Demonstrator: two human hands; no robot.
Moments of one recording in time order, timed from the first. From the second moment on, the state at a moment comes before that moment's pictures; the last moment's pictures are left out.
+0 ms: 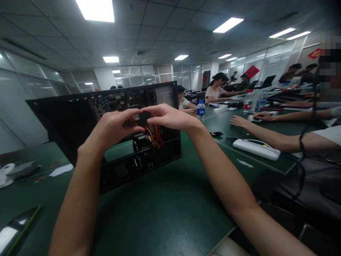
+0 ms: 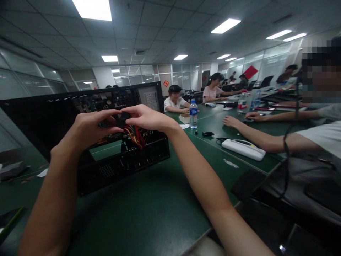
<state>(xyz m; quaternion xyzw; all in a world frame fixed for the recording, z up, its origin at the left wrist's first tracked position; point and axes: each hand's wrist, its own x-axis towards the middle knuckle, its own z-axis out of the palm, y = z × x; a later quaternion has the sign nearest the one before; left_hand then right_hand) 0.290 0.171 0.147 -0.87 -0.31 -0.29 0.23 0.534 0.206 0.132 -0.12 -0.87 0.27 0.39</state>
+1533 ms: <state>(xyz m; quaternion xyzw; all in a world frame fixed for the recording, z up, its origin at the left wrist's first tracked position) 0.287 0.174 0.148 -0.88 -0.34 -0.25 0.20 0.522 0.198 0.127 -0.18 -0.89 0.23 0.35</state>
